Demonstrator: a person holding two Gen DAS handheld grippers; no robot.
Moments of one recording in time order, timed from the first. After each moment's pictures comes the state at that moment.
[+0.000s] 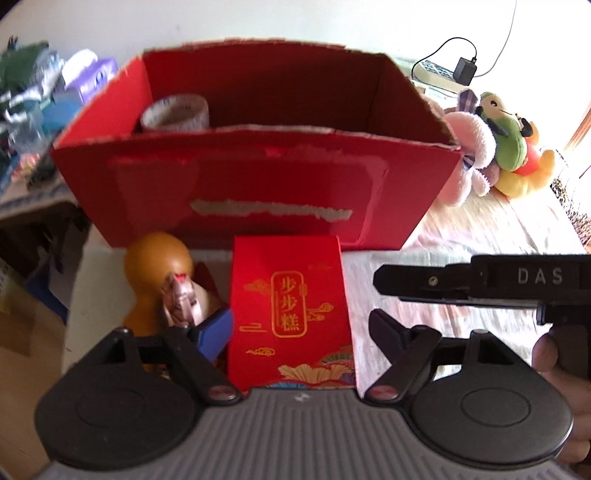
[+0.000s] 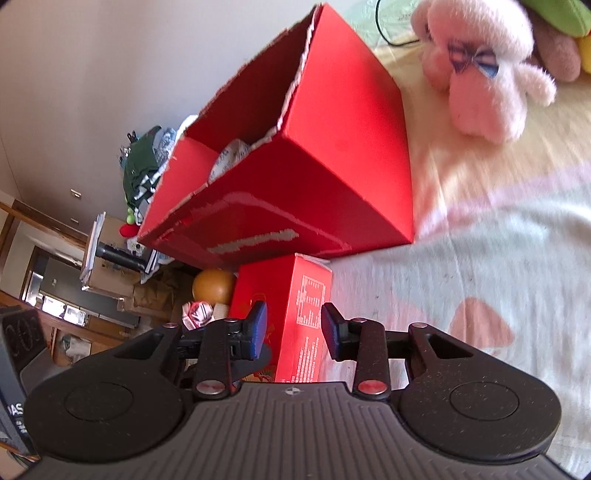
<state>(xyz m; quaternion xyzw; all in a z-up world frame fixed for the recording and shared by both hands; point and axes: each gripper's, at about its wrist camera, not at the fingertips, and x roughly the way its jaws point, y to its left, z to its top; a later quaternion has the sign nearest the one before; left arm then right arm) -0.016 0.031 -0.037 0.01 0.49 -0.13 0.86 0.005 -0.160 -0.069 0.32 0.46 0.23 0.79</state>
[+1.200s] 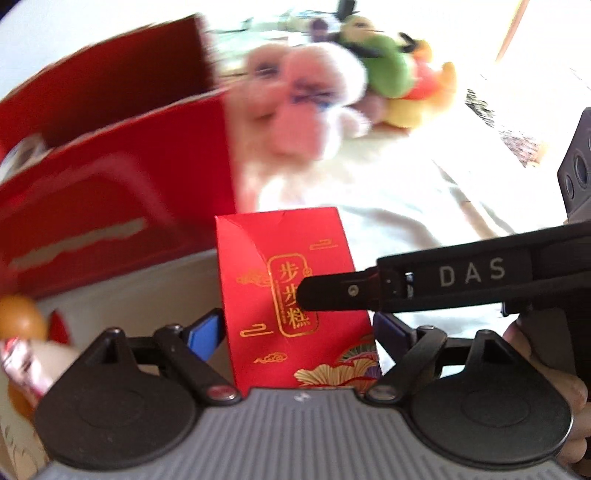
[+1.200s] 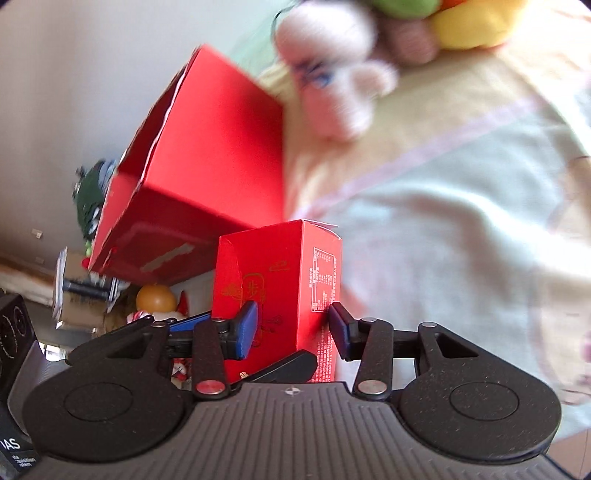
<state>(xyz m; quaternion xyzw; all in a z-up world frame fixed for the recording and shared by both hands) -0.023 -0.080 -0.052 0.11 0.50 -0.28 0.81 -0.023 -0.263 -0.080 0.35 0.49 0.14 0.79</state>
